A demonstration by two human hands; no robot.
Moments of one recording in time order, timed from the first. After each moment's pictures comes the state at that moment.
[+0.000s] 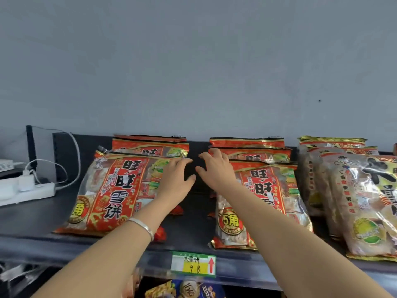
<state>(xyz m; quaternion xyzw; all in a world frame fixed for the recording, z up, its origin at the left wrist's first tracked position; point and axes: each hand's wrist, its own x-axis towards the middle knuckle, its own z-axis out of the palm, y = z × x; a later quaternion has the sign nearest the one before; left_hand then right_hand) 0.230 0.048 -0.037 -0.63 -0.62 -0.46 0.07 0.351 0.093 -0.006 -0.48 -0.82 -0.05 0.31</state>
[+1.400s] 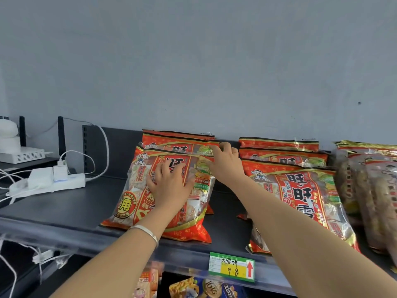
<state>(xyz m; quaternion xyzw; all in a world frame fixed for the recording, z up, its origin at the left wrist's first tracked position) 0.146 0.027 -0.061 -0.52 -0.76 -0.36 0.15 0.274 0.098 0.002 -0.49 -0.81 -0.07 0.30</state>
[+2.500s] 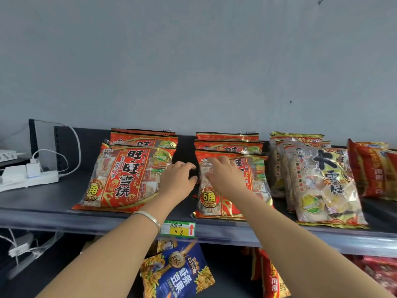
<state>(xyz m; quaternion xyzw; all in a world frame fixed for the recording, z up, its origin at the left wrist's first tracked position) 0.287 -0.025 -0.037 -0.65 -0.67 -0.32 0.13 0.431 0.001 -0.018 -0.52 -0.80 -0.06 0.28</state>
